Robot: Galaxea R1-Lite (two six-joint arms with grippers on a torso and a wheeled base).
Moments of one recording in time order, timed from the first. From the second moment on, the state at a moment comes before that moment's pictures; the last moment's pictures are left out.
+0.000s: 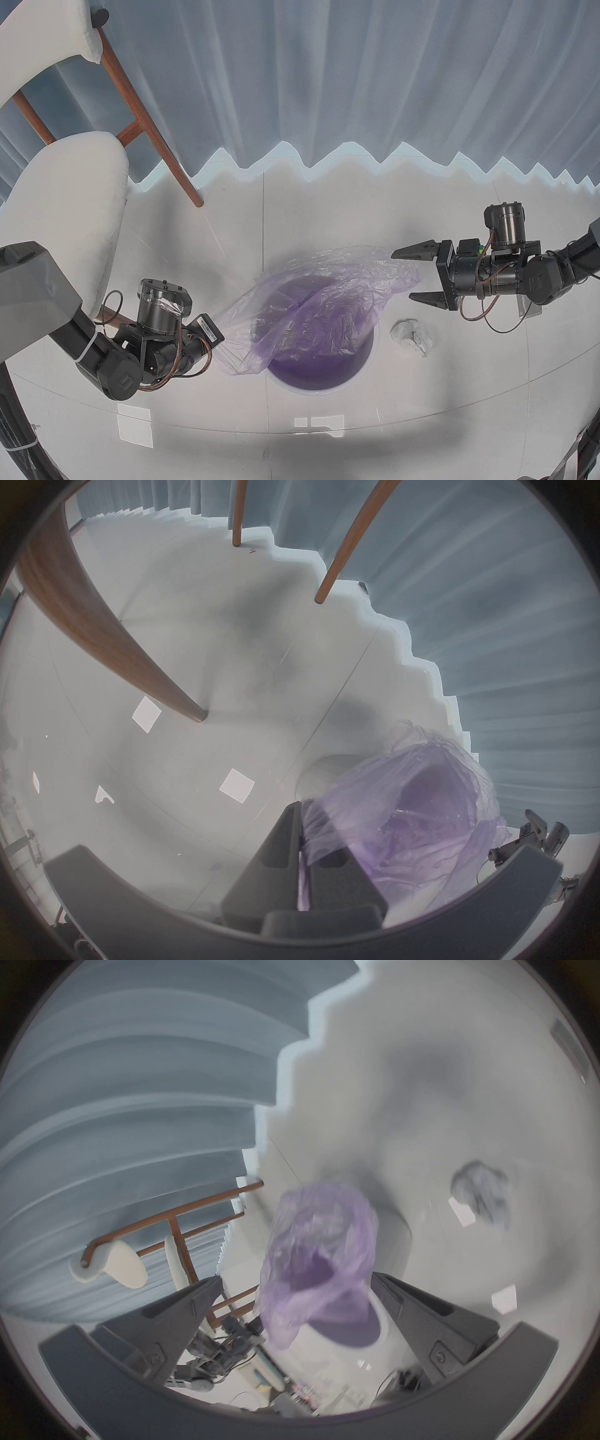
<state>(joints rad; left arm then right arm) -0.40 1.99 -0.63 -0.72 0.11 -0.93 0.24 1.93 -1.03 -0.35 0.64 0.91</state>
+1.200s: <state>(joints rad) -0.45 1.92 -0.55 -0.76 0.11 -0.92 0.53 2.06 -1.27 0.00 0.32 1.34</state>
